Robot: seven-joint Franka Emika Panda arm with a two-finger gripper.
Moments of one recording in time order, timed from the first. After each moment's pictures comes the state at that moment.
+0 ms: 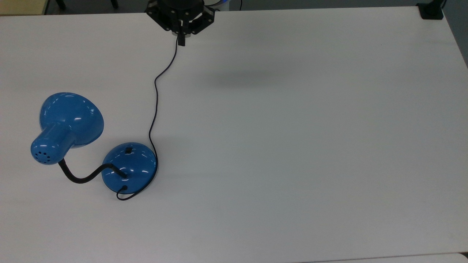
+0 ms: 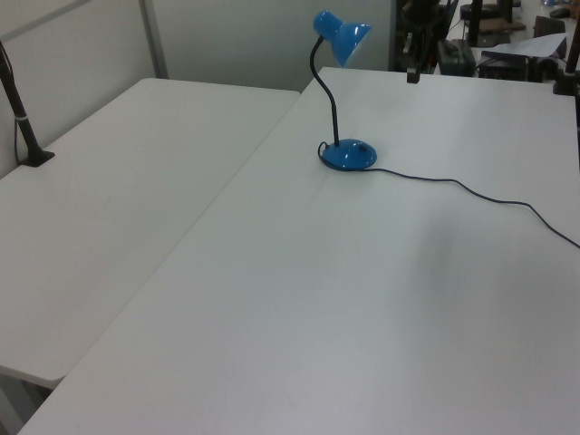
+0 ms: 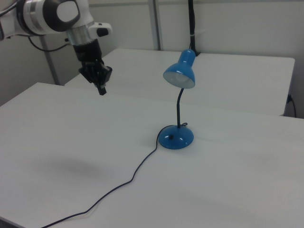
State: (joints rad) arm -0.04 0.11 0.09 -1.53 -0.13 1.65 0.10
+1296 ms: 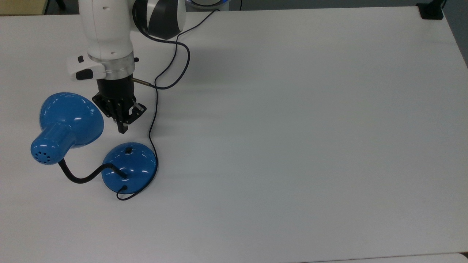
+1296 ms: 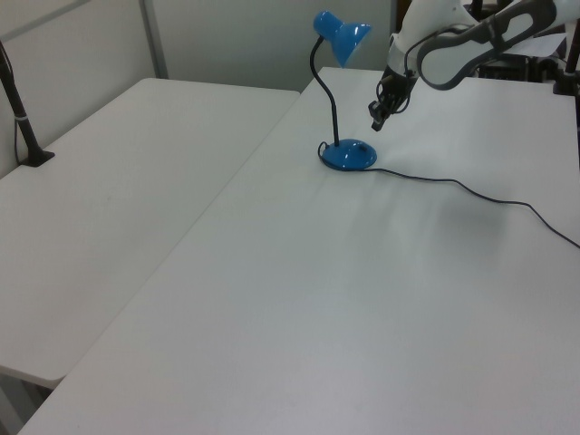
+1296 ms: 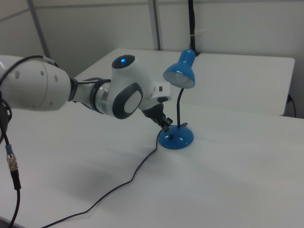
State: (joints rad) arm -0.28 0.35 0.08 -1.85 -0.09 2.60 0.19
